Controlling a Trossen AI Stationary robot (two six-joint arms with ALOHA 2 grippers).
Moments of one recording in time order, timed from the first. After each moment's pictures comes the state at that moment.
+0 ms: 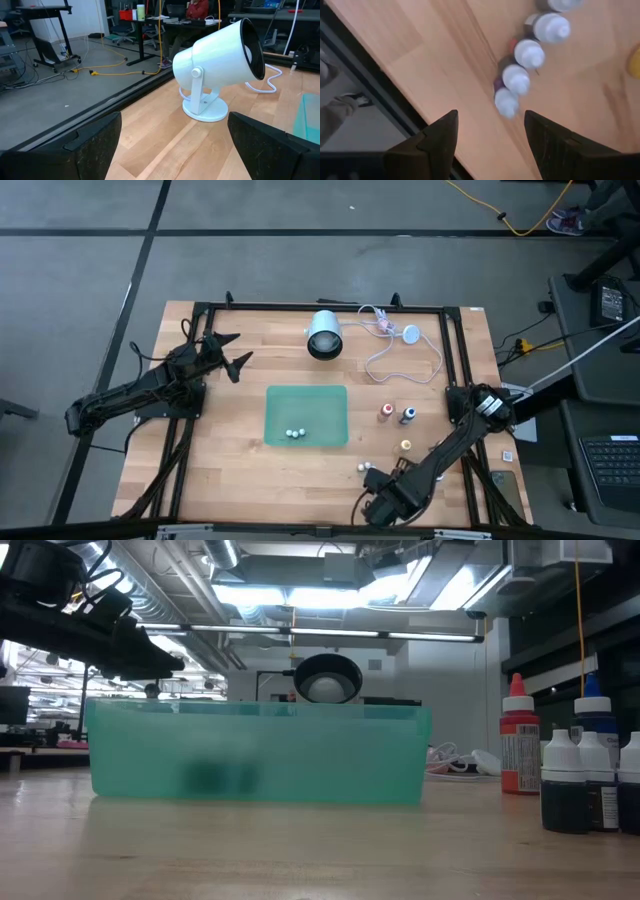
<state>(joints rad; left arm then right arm) 0.48 0.13 0.04 -0.06 -0.20 -0.04 0.76 2.05 1.59 -1.08 -0.10 1.28</state>
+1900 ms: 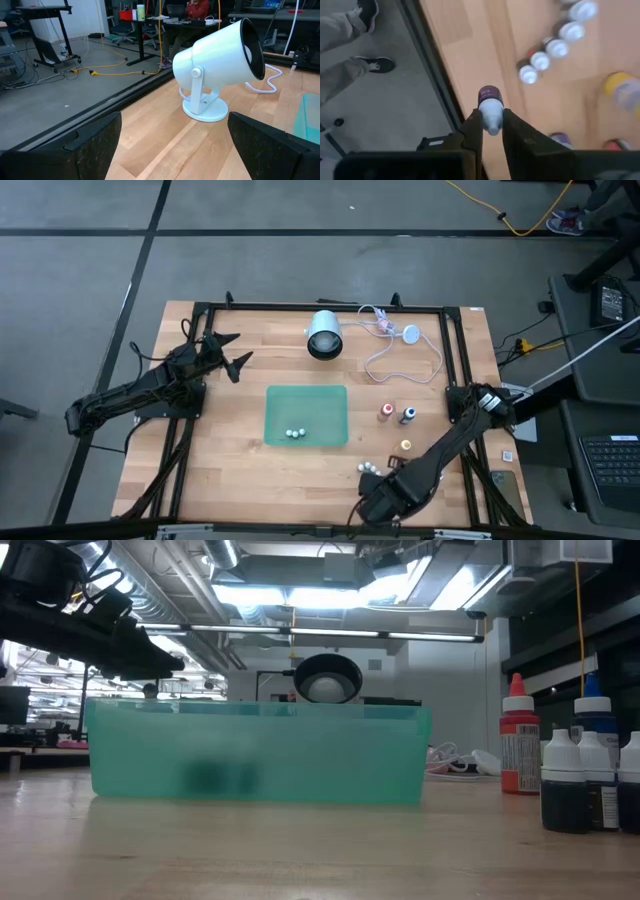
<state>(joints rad) 0.48 0.13 0.04 -0.06 -0.20 -0.04 0.71 2.04 1.86 -1.30 -0.16 1.00</state>
